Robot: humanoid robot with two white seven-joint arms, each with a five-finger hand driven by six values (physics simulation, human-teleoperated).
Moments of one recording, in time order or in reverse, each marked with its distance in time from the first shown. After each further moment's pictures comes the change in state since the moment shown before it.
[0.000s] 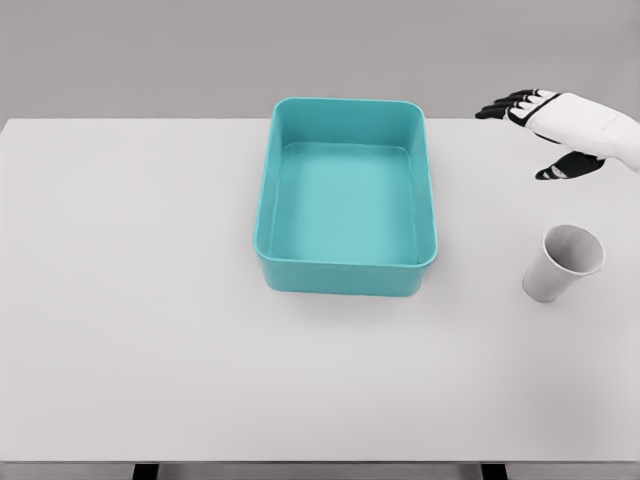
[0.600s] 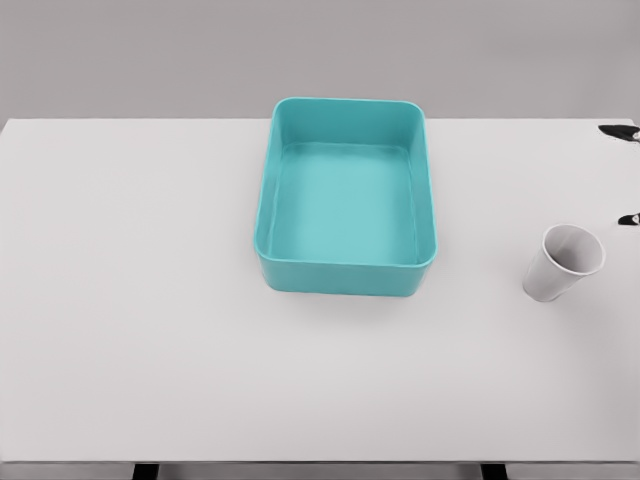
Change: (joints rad) left arm 0.000 0.000 0.000 0.000 0.000 0.000 0.000; right arm 0.308 -0.262 -0.061 0.010 -0.670 -0.001 -0.011
